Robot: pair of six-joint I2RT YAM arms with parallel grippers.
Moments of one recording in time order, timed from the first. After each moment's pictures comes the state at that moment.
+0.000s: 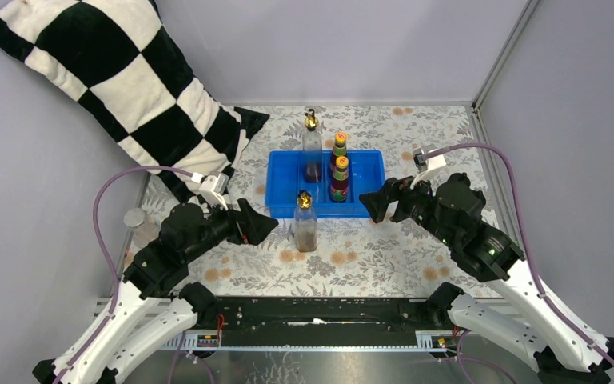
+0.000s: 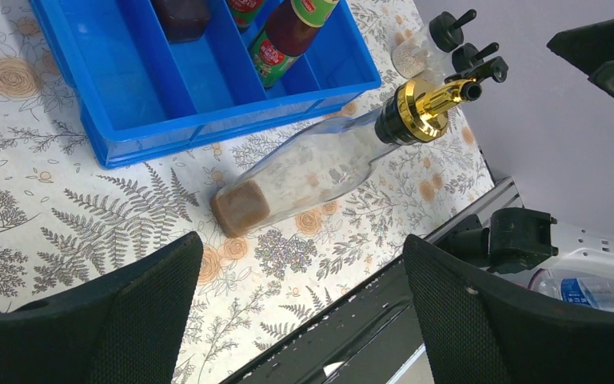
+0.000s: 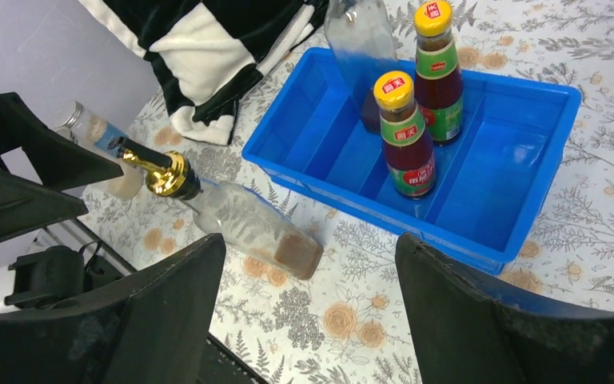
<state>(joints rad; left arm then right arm) -0.64 0.53 0.74 -0.54 0.10 -0.58 0.73 0.71 0.93 -0.45 0.08 0.40</state>
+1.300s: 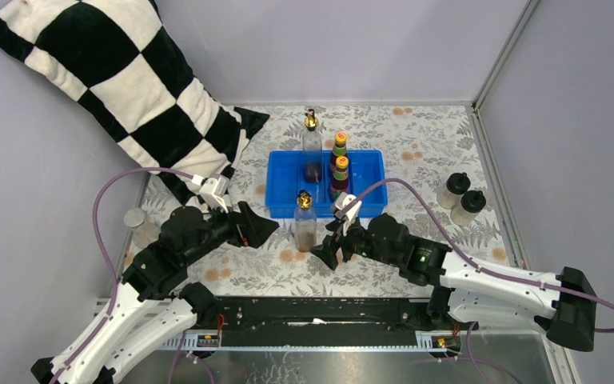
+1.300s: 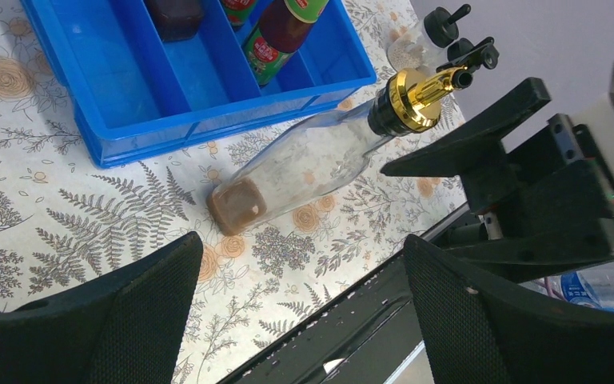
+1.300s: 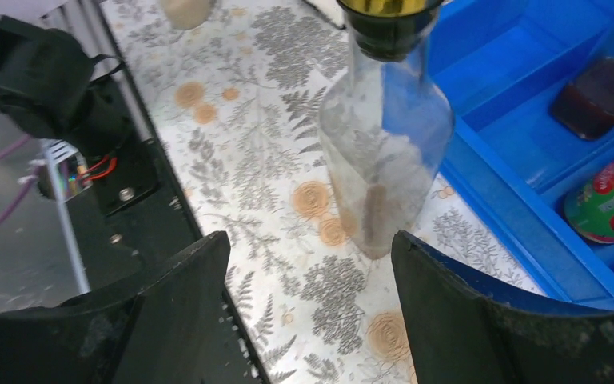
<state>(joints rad) -0.68 0.50 0.73 -0.54 0.07 -0.58 1.11 0.92 0.63 -0.02 -0.01 0.18</state>
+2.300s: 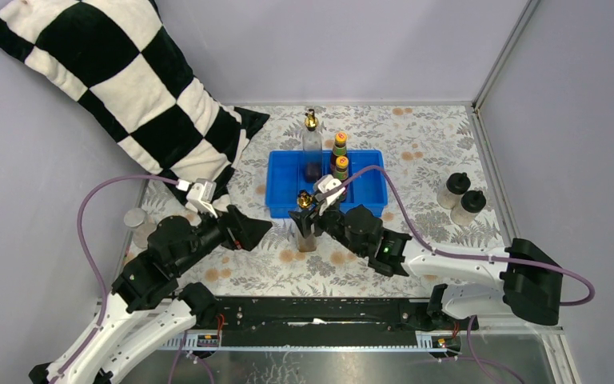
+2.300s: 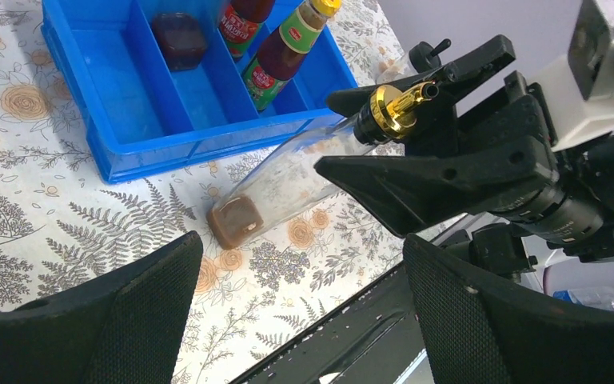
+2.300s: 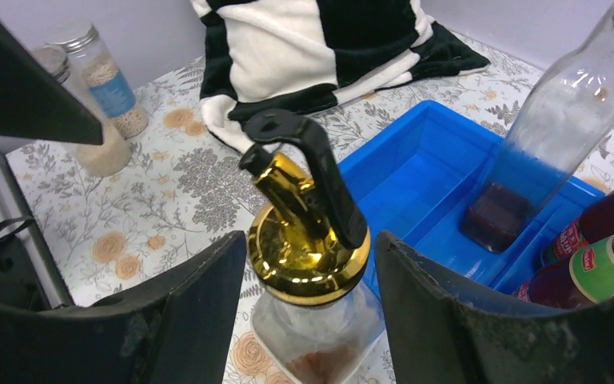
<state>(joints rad) -0.71 0.41 0.73 -0.55 -0.01 -0.60 1.14 1.24 0.68 0.49 0.29 0.06</state>
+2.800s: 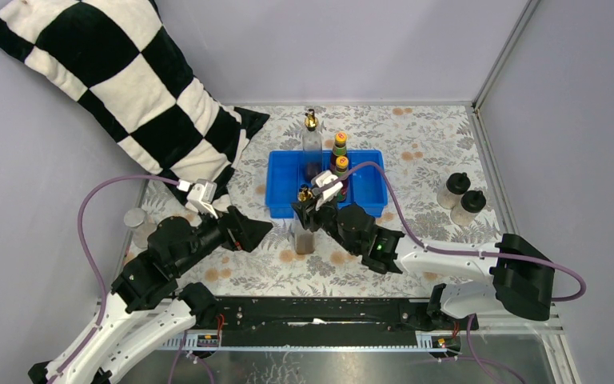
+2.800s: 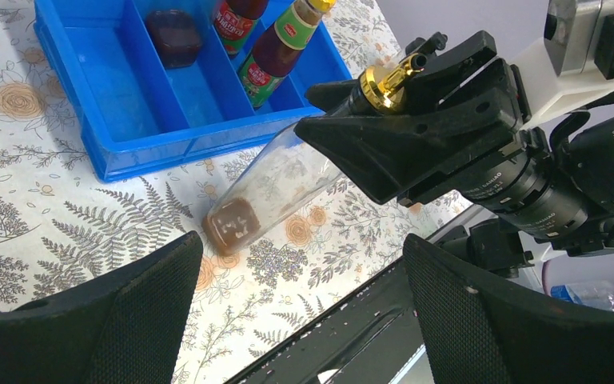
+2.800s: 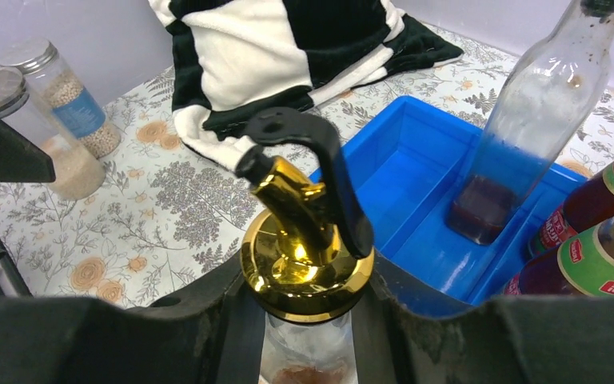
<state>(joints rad) -0.73 0.41 0.73 -0.55 -0.02 -0.60 1.14 1.32 0.72 0.51 0.38 0.11</state>
